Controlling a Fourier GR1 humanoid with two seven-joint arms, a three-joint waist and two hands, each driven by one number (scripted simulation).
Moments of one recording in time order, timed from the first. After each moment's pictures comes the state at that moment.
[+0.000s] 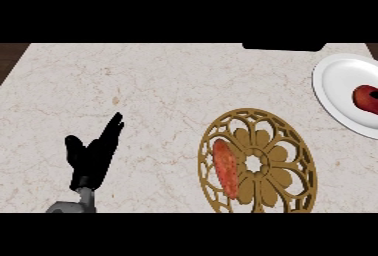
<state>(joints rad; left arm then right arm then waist) -0.03 0.12 -0.12 -1.49 0.12 0.07 0.21 -0.76 -0.71 -0.68 -0.23 0.26 -0.03 -0.60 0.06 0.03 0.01</state>
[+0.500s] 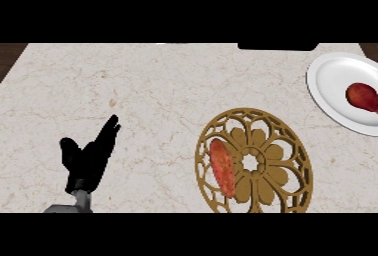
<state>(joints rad) -0.01 0.13 -0.11 -1.50 0.12 0.06 0.21 -0.64 -0.85 -0.70 -0.17 0.22 0.34 -0.69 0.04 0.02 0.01</state>
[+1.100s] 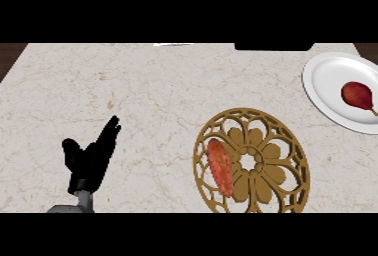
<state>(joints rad) -0.01 0.12 -0.10 -1.48 0.11 0.07 0.20 -0.48 -0.89 -0.63 -0.20 0.28 0.40 -0.78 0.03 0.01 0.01</state>
